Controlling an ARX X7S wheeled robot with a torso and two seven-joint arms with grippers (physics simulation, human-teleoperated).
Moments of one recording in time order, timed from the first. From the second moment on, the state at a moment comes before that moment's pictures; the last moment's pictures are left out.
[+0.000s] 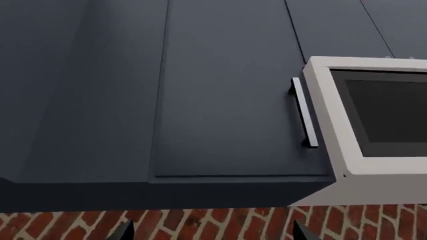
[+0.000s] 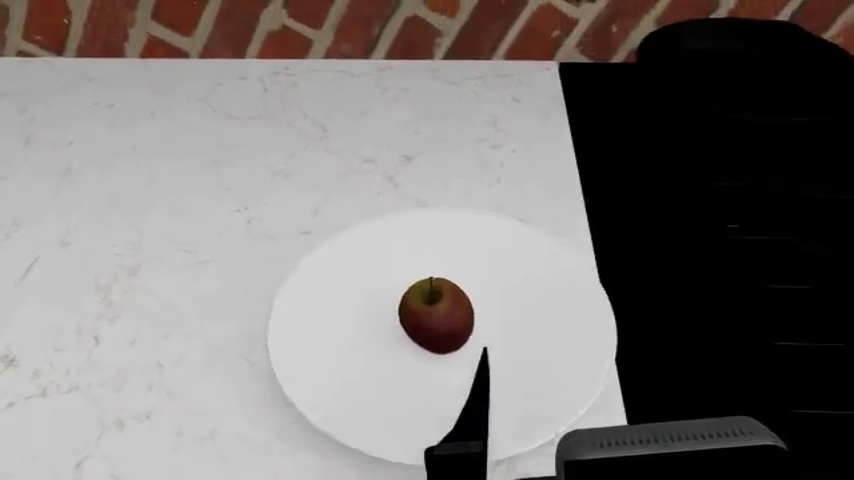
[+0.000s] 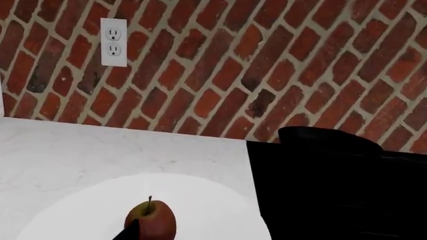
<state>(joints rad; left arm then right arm) -2.20 -1.57 2.94 1.05 0.06 0.57 -1.52 0.14 0.37 -0.23 -0.70 0.36 0.59 0.36</state>
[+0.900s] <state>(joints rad) -2.13 -1.57 2.88 1.05 0.06 0.56 -1.51 0.18 0.38 -0.20 -0.76 0.49 0.72 0.38</state>
